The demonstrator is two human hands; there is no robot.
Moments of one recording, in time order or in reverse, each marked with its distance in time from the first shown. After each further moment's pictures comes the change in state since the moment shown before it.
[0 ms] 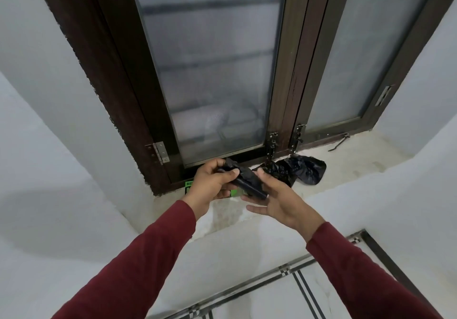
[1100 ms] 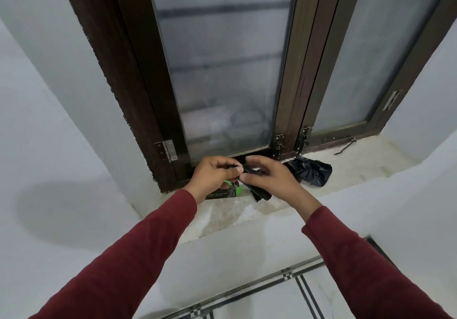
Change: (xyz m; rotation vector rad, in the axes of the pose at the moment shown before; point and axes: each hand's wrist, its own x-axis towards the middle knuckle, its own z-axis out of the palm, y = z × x) left_hand 0.009 0.010 -0.017 0.232 -0.048 0.168; right_hand 0.009 -0.036 0.026 -0.778 0.143 -0.369
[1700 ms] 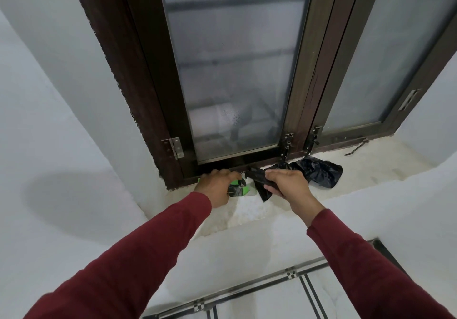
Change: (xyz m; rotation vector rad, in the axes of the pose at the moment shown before) left_hand 0.022 -0.051 -0.007 1.254 -0.225 0.111; right_hand 0.011 0.020 0.010 0.443 0.340 0.456
